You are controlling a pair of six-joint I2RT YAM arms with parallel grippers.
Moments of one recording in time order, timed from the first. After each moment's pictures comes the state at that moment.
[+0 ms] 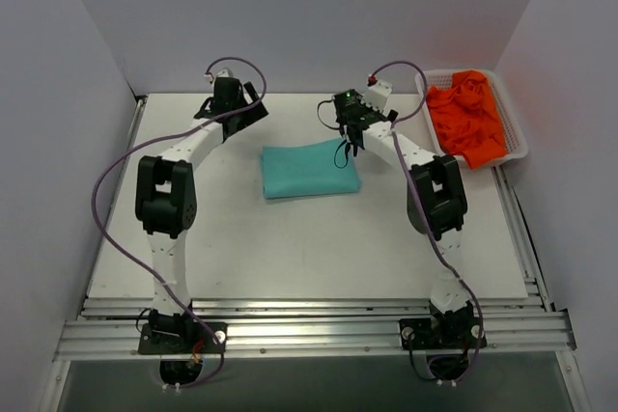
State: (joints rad) left arm -0.23 2.22 1.83 -0.22 -0.05 -0.66; right arm 0.43 2.24 1.84 -0.39 0.77 0.72
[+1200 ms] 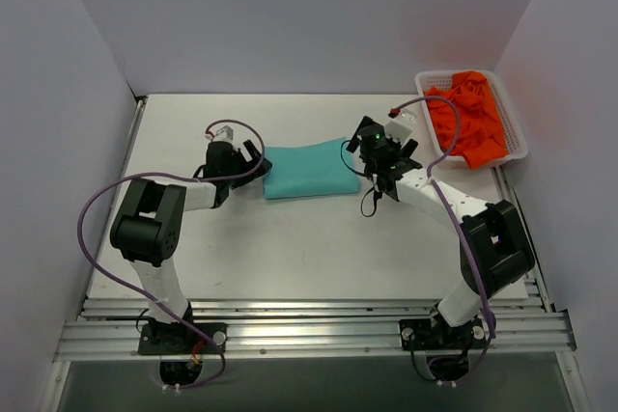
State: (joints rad) left arm -0.25 1.88 0.93 0.39 0.11 -0.68; right arm 0.48 1.61 1.06 -0.03 0.65 0.69
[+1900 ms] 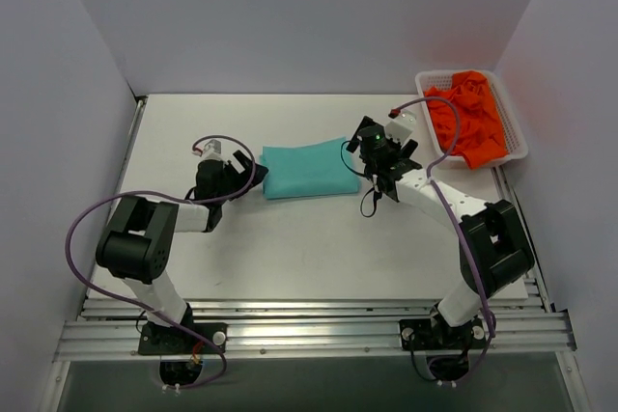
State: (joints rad) left arm -0.25 1.73 0.67 0.63 0.09 -0.81; right arm 0.48 1.62 1.05 -0.01 0.65 0.69
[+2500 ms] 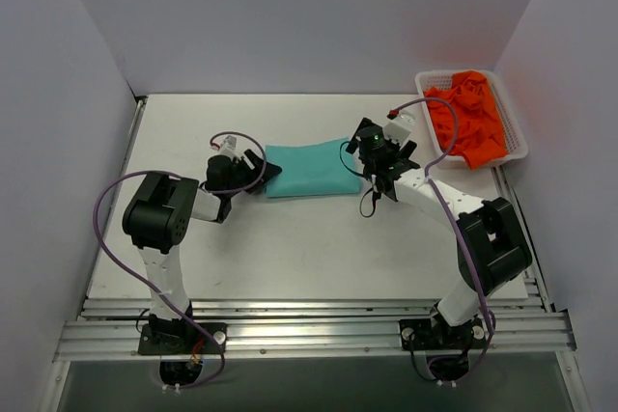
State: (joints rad) left arm -0.26 2.01 0.82 0.87 0.34 -0.91; right arm 0.48 1.63 1.05 -0.01 0.65 0.69
